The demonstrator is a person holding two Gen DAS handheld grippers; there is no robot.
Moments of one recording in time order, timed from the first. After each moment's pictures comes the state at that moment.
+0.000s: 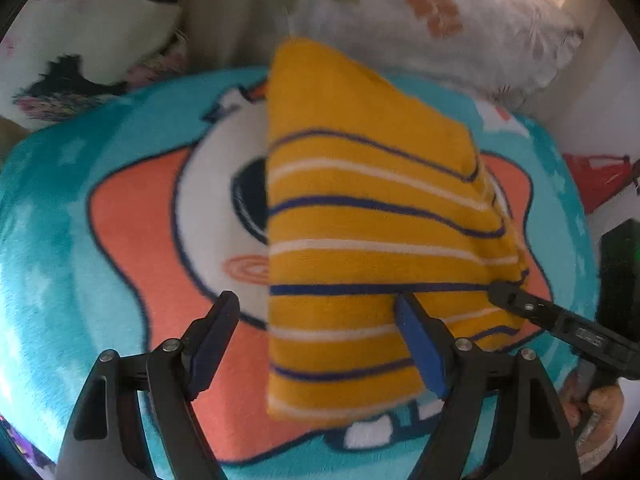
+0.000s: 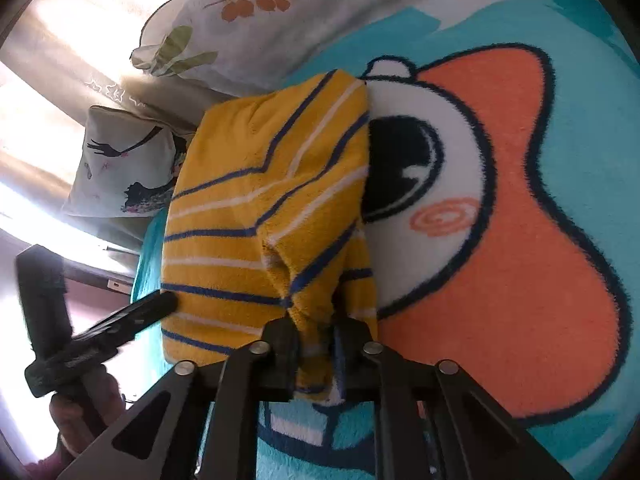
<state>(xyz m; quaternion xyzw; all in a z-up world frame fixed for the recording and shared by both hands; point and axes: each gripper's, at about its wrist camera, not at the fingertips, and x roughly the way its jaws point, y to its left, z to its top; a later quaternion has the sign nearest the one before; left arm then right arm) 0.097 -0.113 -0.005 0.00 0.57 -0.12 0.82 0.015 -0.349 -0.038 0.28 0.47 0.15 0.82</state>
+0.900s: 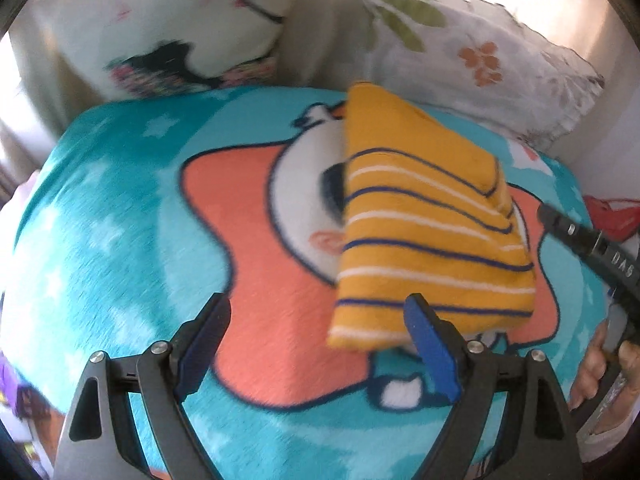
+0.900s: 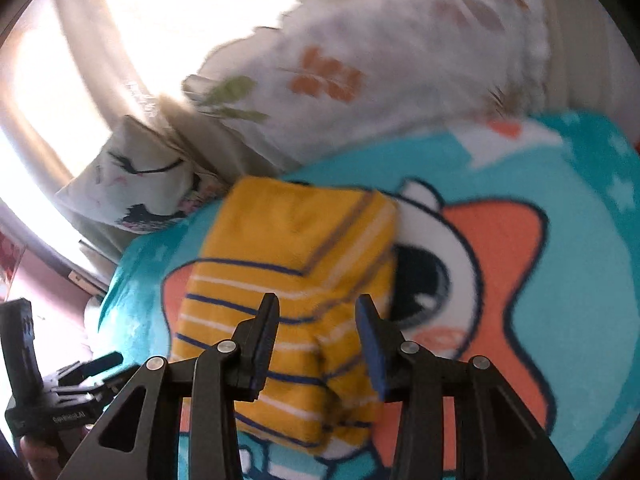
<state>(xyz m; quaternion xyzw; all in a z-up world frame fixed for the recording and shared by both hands) 0.041 -0.048 0.041 -0.04 0.53 -0.03 0.85 0.032 -0.314 0.041 0.16 0.38 0.12 0.91</state>
